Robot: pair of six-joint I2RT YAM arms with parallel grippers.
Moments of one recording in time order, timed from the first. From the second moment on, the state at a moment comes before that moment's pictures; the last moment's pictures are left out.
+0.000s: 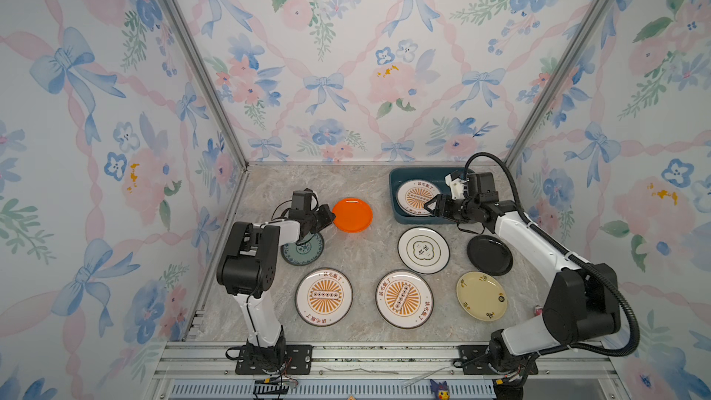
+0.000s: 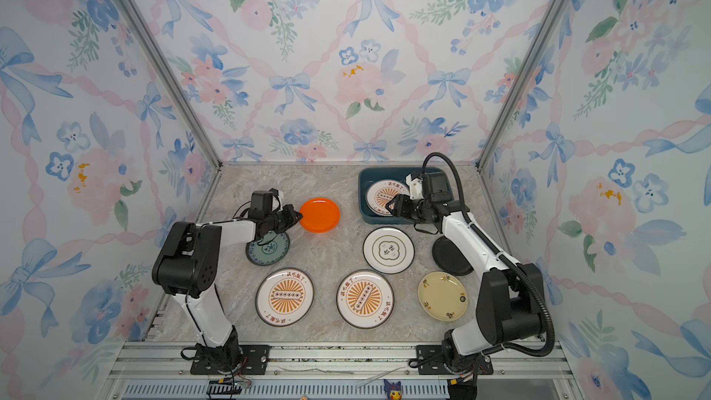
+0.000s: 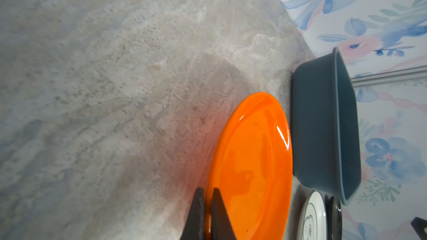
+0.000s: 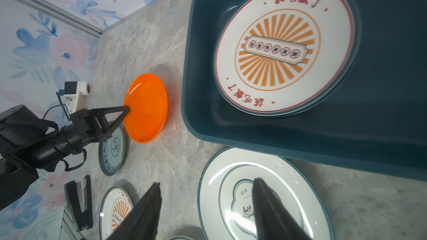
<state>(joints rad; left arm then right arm) -0.15 1.80 0.93 0.15 0.42 -0.66 0.23 1.49 1.14 -0.42 -0.43 0.43</state>
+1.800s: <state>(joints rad) -0.27 1.37 0.75 0.11 0.56 -0.63 0.52 1.61 0.93 0.21 -0.69 0.75</state>
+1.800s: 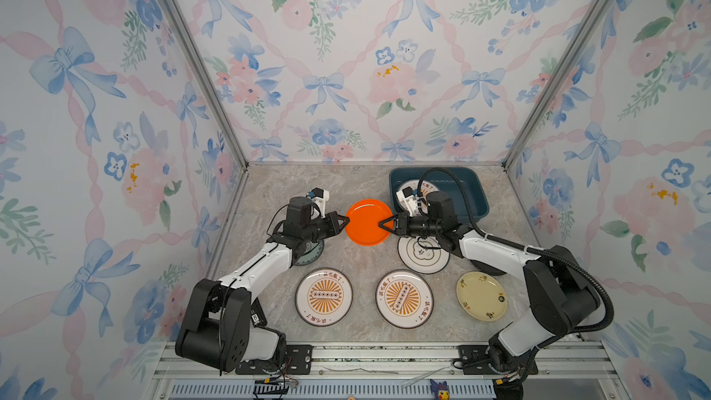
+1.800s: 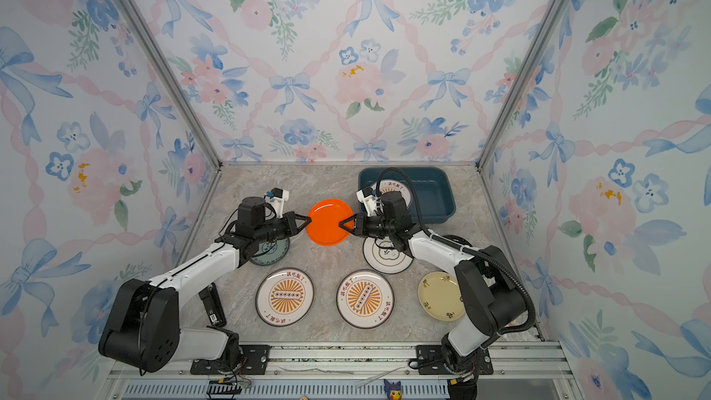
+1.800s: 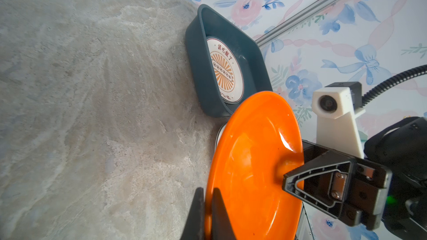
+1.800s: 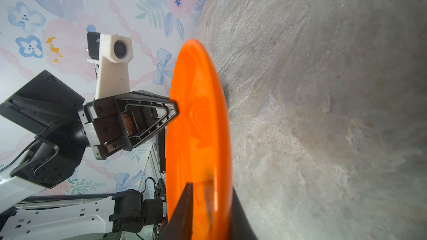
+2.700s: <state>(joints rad) -0.20 1.17 0.67 -0.06 0.37 -0.56 0.14 1.48 1.23 -0.53 -0.37 0.42</state>
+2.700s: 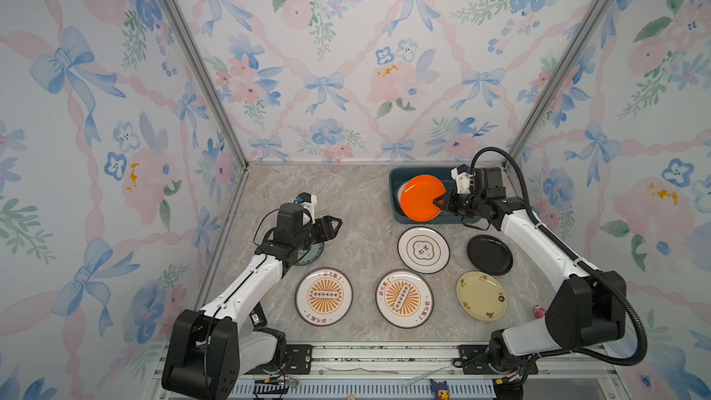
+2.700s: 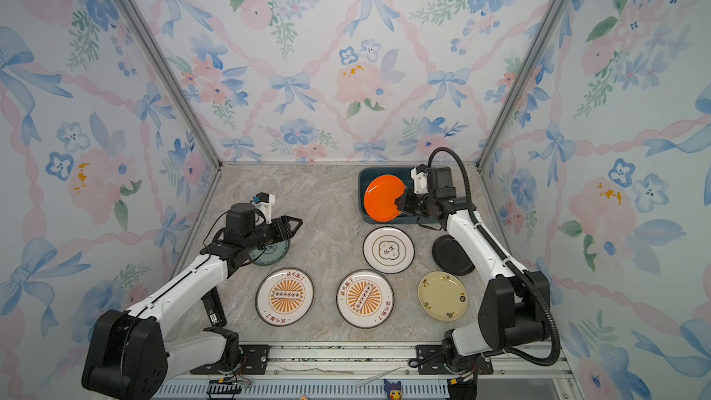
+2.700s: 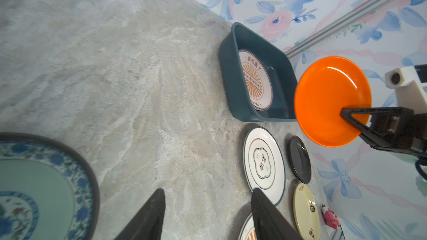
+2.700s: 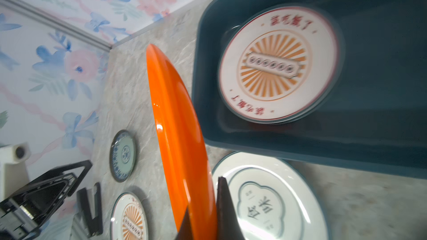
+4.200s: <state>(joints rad) 0.10 0.98 0.40 -0.05 0.28 -0.60 -0.13 1.91 1.43 -0.55 -0.15 0.37</state>
